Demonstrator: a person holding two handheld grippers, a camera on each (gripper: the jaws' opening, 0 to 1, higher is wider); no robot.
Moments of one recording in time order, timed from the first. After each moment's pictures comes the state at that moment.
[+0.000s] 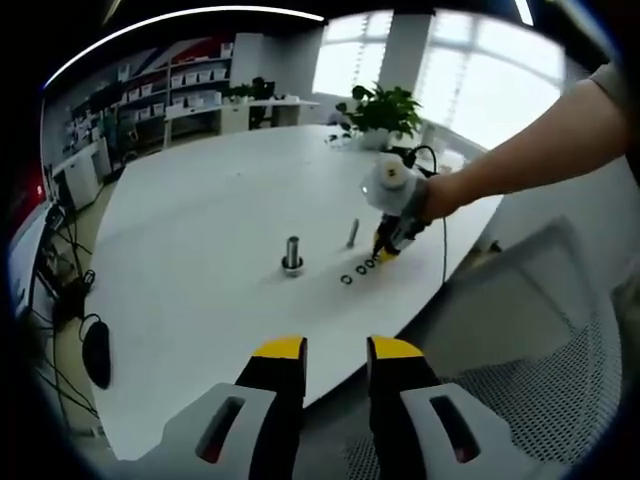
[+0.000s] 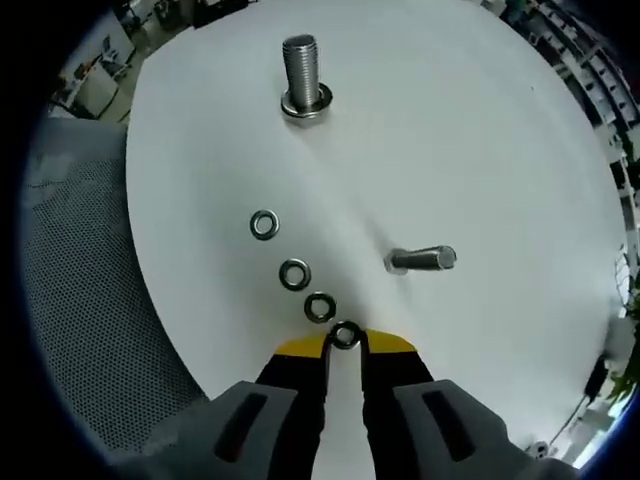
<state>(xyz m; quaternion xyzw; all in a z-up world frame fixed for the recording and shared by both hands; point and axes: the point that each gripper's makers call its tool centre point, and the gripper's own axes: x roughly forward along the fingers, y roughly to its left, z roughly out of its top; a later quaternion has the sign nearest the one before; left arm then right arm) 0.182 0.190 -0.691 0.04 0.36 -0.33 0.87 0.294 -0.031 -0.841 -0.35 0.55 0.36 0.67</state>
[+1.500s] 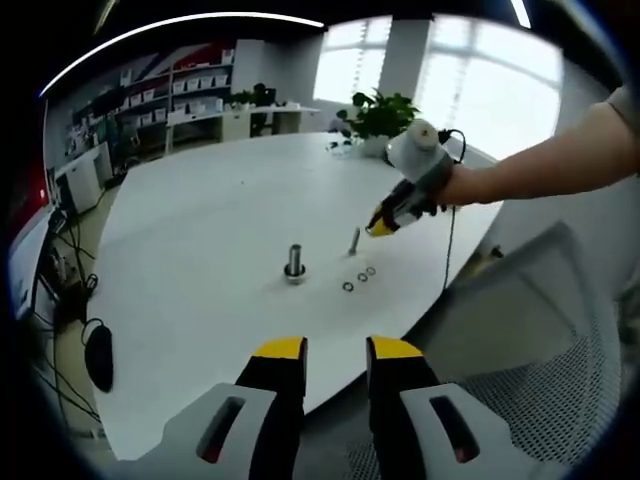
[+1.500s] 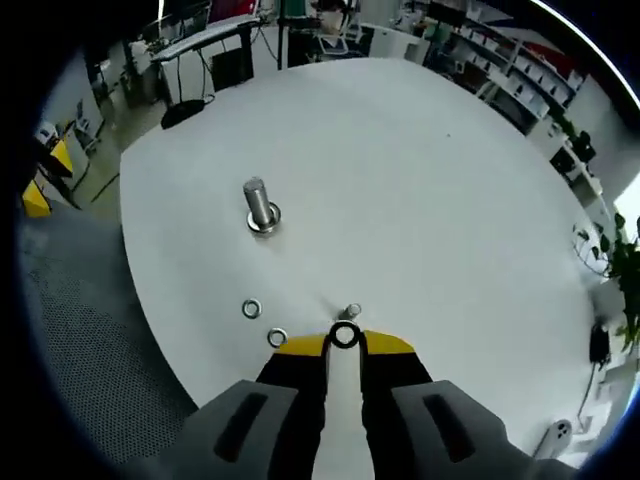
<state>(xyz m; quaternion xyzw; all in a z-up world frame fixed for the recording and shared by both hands) 0.185 0.192 -0.685 0.04 0.34 -0.33 0.88 0.334 -0.012 -0.771 -0.27 0.45 0.31 0.80</state>
